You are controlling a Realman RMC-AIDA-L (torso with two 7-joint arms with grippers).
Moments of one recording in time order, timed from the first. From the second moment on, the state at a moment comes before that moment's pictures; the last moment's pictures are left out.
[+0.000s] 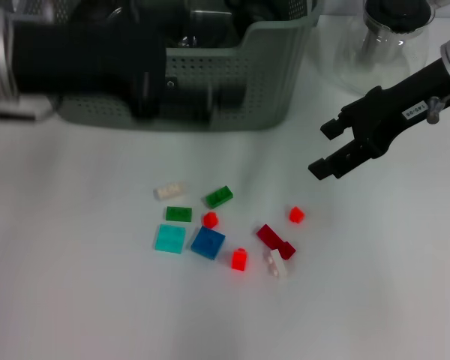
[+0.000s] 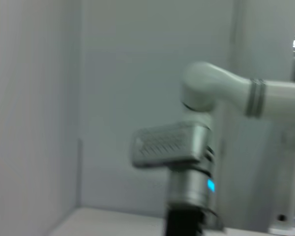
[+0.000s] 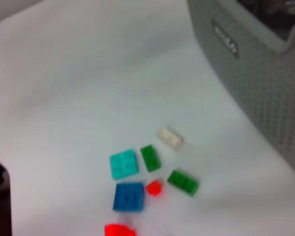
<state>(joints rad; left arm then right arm) -0.47 -2.17 0.79 1.29 1.79 1.84 -1.68 0.84 1.99 -1.08 -0.87 -2.31 -1.65 2.01</state>
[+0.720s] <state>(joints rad) -0.42 -2.17 0.68 0.85 2.01 1.80 -1.30 1.01 2.10 -1.38 -0.88 -2.58 -1.59 1.92</state>
